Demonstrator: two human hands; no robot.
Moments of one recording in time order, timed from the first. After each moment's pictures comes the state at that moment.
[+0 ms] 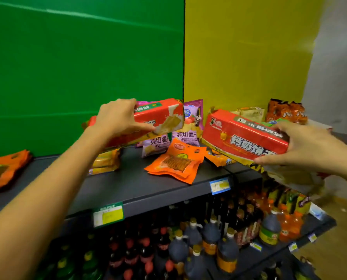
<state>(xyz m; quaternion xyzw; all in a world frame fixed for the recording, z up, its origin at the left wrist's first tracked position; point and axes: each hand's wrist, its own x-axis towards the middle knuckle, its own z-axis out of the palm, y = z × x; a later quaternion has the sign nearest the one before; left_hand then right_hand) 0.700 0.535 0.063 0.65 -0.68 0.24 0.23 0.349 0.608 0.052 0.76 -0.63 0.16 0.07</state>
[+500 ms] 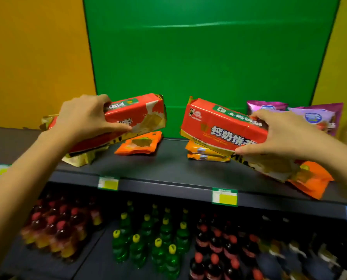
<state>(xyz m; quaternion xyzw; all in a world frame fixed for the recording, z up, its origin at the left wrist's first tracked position) 0.887 0.805 0.064 0.82 -0.45 0.31 0.17 0.580 0.624 0.063 0.91 -0.37 0.20 0.04</state>
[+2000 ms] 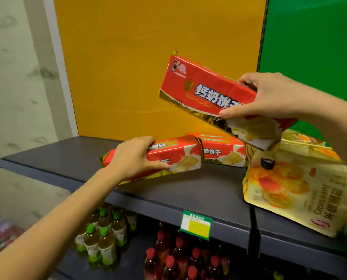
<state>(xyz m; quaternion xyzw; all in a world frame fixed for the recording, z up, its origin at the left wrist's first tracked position) 1.392 1.001 -0.007 0.82 -0.50 0.25 0.15 1.163 0.834 0.117 0.94 -0.18 0.27 -0.09</state>
